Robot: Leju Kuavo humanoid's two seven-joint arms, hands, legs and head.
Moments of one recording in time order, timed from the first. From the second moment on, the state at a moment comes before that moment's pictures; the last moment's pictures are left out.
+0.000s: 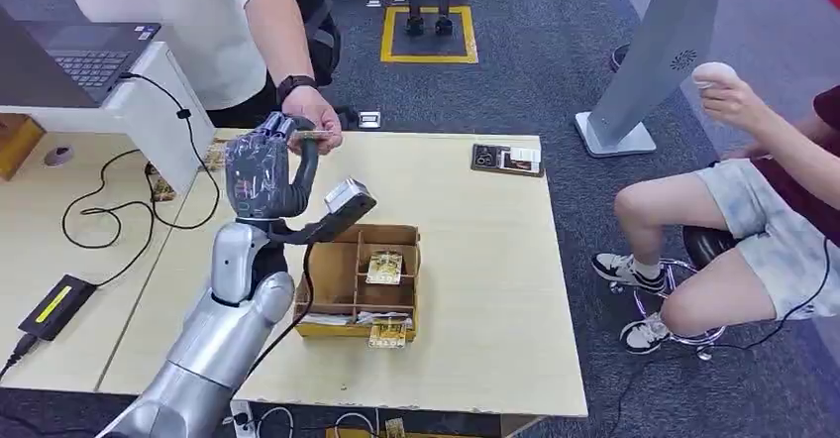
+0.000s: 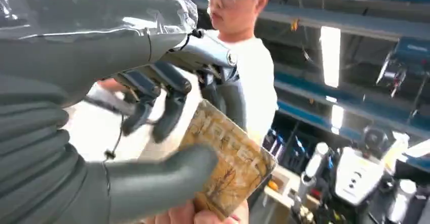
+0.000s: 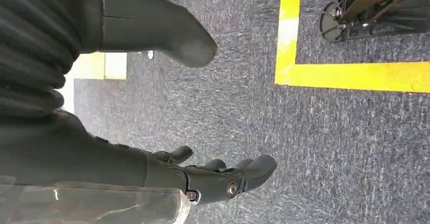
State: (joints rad) left arm -0.55 -0.09 -0.40 -1.22 -1.15 0.59 0.17; right arm -0.05 0.16 -1.39 -0.36 1.57 -0.15 -0.13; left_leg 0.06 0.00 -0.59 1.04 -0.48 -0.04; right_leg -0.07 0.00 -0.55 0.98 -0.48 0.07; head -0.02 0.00
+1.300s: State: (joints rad) left arm -0.09 0.00 -0.43 -1.65 -0.67 0.69 -0.16; right arm -0.02 0.29 -1.44 -0.63 1.51 -0.01 -0.11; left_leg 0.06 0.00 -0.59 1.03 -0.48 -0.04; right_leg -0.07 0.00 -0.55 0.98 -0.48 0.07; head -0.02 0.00
